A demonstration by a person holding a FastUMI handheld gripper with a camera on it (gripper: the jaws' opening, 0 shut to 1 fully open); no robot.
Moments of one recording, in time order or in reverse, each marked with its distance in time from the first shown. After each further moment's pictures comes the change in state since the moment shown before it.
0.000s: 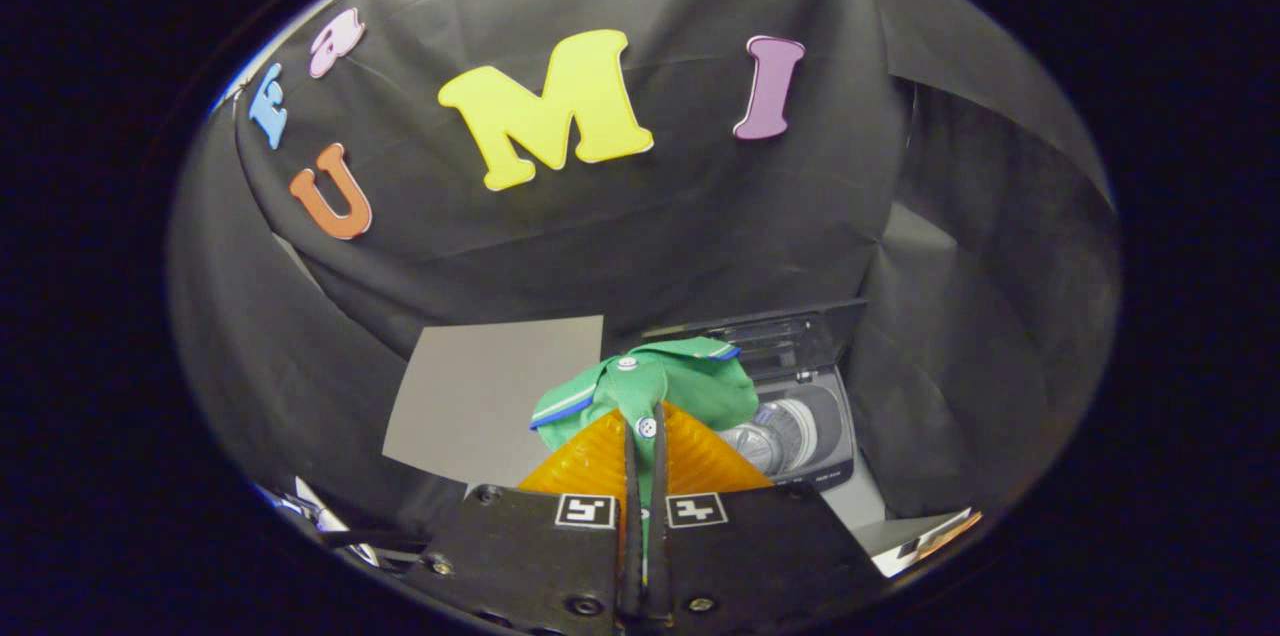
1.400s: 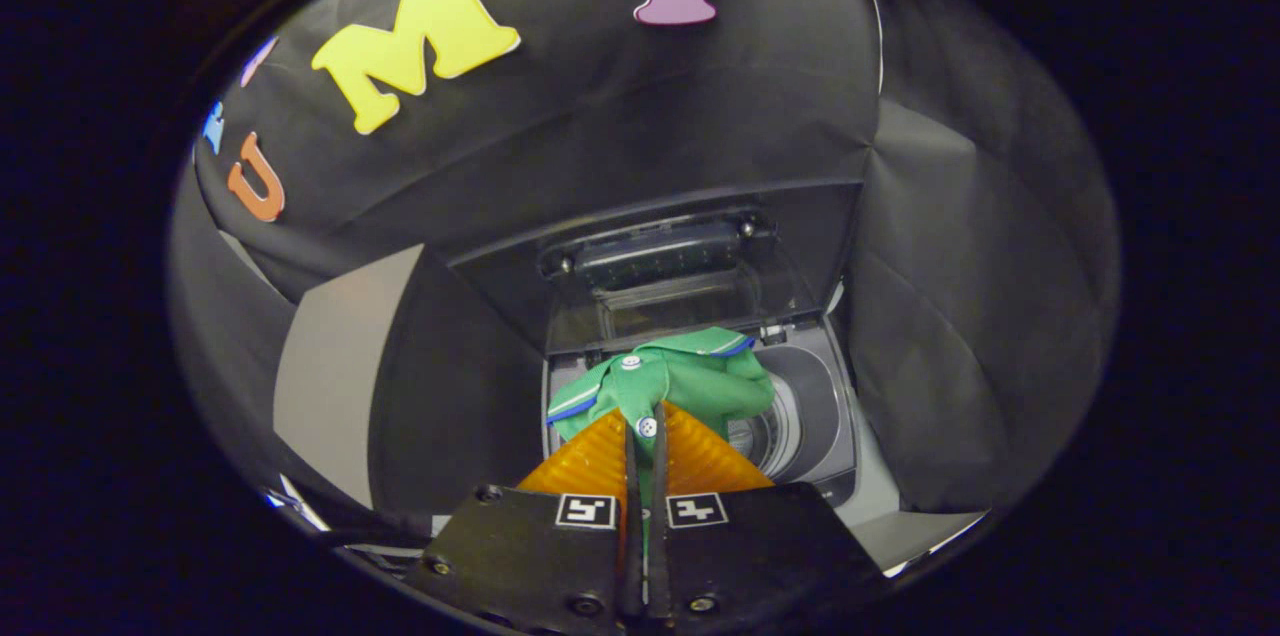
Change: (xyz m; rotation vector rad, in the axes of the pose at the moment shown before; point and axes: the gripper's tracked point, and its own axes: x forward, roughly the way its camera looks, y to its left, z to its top) arm 0.207 -0.165 -0.099 0.070 0.148 -0.018
